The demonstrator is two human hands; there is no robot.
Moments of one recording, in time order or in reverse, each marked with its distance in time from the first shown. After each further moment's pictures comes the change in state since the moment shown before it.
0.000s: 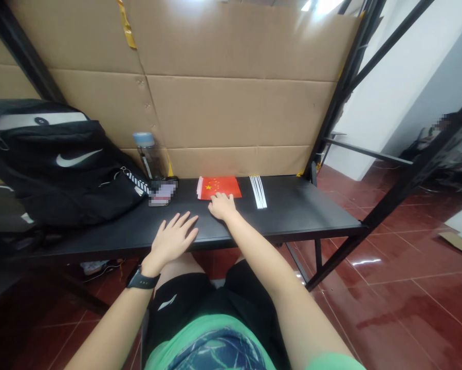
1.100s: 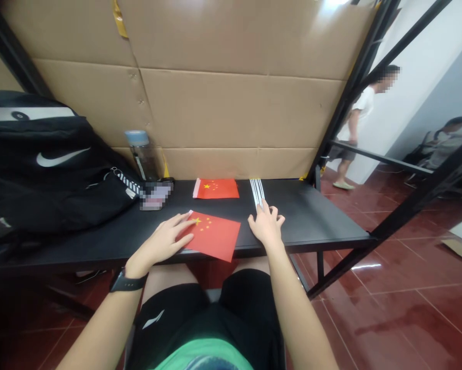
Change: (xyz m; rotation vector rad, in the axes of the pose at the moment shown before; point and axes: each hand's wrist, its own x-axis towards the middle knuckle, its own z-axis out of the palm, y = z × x) left_hand 0.025 -0.024 -0.004 -0.161 -0.022 0.206; right_hand -0.099 0.102 -0.008 -0.023 0.142 0.488
